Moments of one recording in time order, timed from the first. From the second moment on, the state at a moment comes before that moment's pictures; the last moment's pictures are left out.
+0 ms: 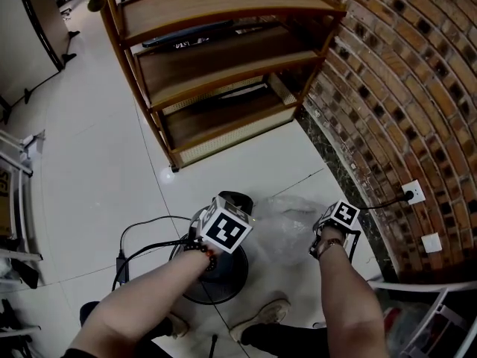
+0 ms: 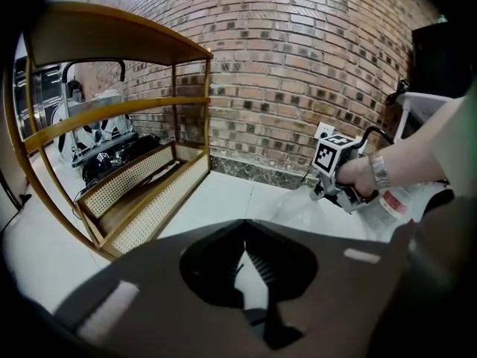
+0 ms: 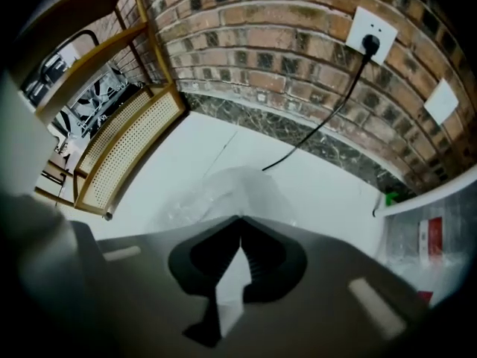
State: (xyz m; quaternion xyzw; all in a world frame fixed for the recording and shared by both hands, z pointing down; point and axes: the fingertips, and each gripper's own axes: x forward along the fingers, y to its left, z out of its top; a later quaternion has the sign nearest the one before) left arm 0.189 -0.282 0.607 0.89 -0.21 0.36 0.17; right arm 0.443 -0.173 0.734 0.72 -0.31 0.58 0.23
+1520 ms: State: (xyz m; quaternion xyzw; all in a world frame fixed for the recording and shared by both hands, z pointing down) left arm 0.136 -0.184 0.548 0.86 -0.22 0.23 0.39; right arm 0.318 -0.090 0.445 0.71 -0.61 0.30 0.18
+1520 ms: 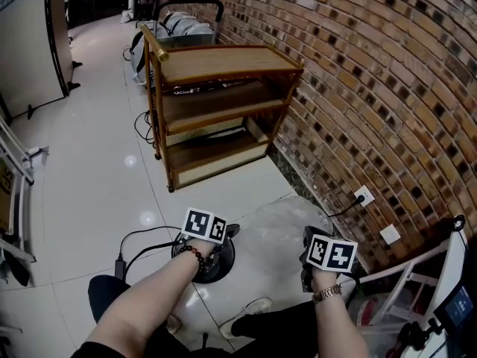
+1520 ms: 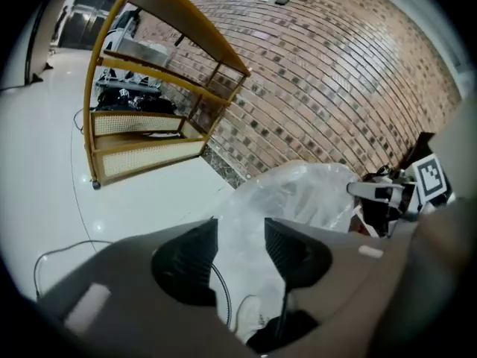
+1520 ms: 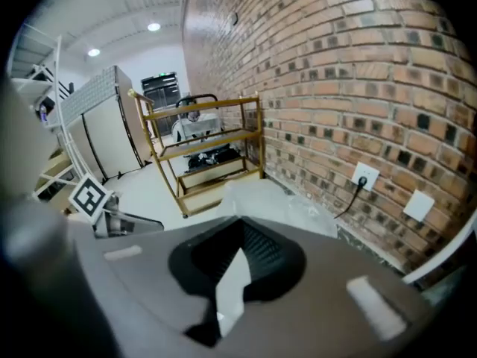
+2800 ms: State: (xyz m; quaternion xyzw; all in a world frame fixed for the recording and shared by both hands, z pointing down) left arm 0.035 -0.129 0.571 0.83 -0.27 0.22 0.43; right arm 0.212 -0.076 0.334 0.61 -0.74 0.25 0.10
